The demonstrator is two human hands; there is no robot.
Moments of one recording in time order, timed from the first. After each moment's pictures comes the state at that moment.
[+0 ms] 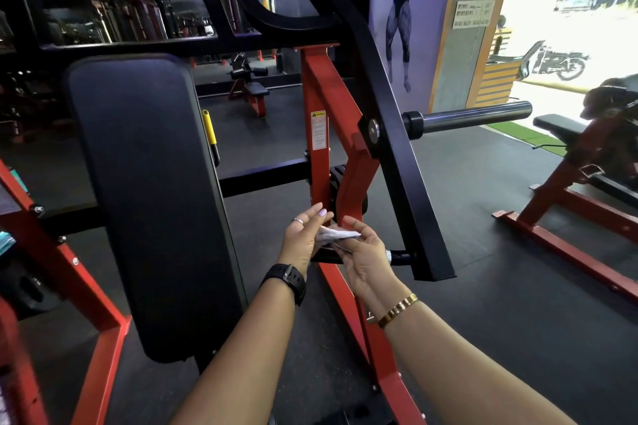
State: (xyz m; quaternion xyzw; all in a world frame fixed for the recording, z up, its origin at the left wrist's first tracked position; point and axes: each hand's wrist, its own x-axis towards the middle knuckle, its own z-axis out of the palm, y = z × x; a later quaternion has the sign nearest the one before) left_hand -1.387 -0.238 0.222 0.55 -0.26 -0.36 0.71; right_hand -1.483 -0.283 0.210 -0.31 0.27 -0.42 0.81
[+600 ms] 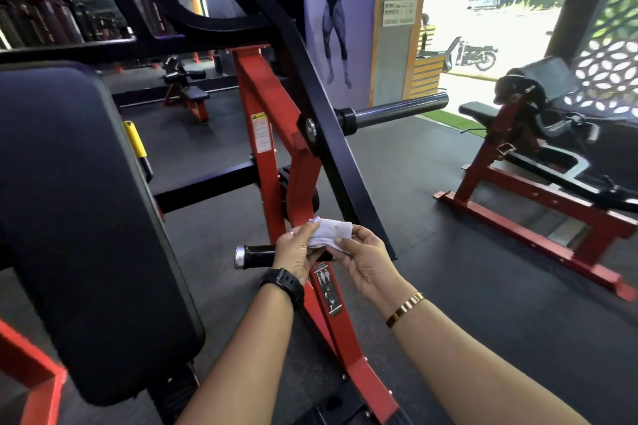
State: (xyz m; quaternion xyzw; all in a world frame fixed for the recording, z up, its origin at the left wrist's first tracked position) left_hand -1.458 -0.273 0.215 0.50 -0.18 -0.46 0.71; right_hand -1.570 -0.304 0.210 -0.32 0.28 -0.47 0.77
